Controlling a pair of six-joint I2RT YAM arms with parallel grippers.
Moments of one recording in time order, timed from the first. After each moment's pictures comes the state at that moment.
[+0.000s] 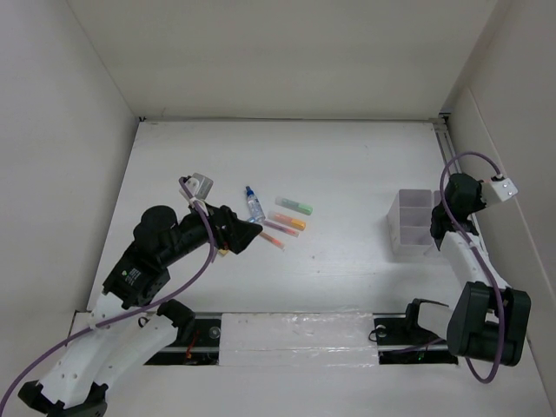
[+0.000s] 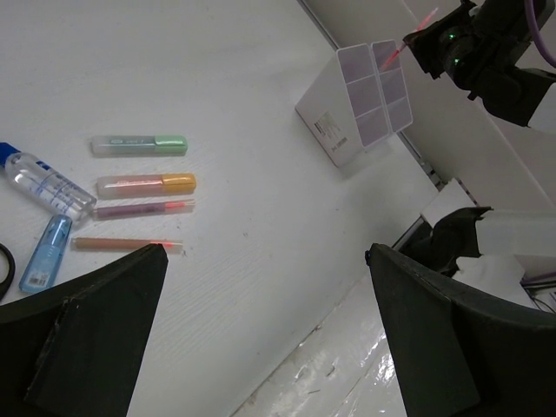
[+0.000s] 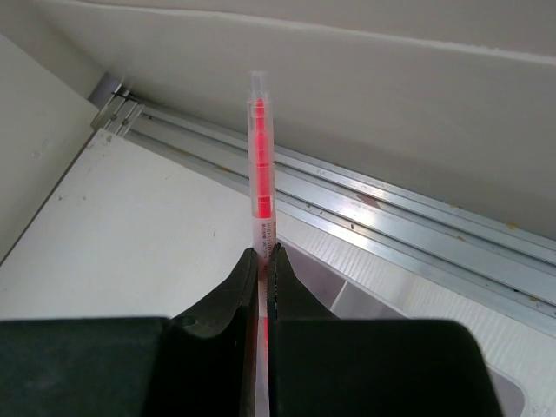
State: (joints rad) left arm -0.57 0.60 0.83 -0.44 0.28 -0.45; right arm -0.22 1.15 0.61 0.22 0.70 0.58
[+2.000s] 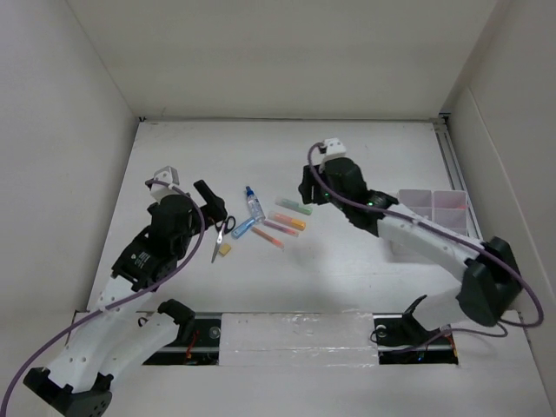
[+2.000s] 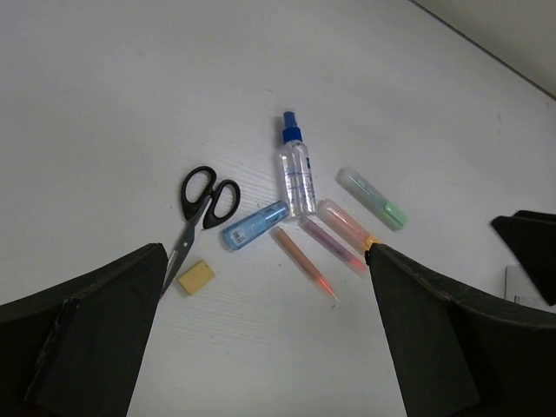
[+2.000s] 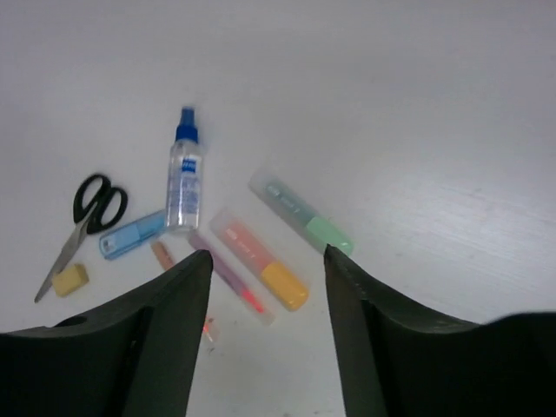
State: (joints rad) left arm -0.53 0.71 0.88 -0.67 -0.42 -0.72; right arm 0.69 1.36 1.05 -0.10 0.23 0.34
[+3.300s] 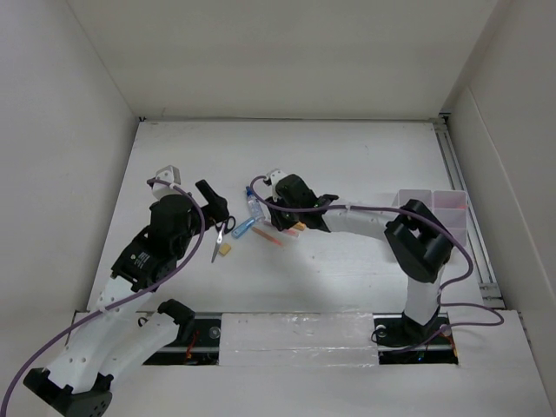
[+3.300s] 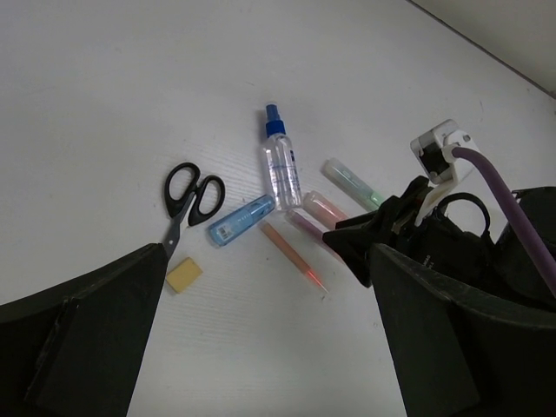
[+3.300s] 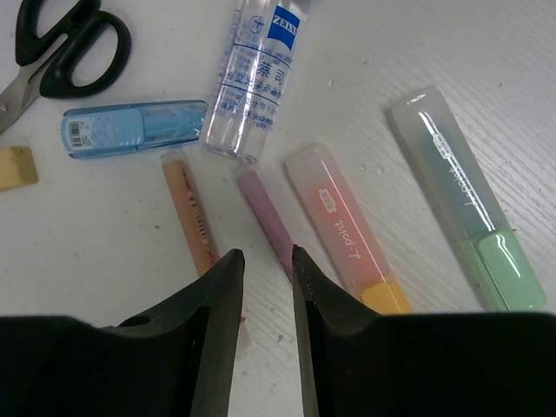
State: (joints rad) left arm -0.53 0.70 0.88 -0.66 -0.39 -0.71; right arm 0.83 1.87 1.23 -0.11 0.01 0.19
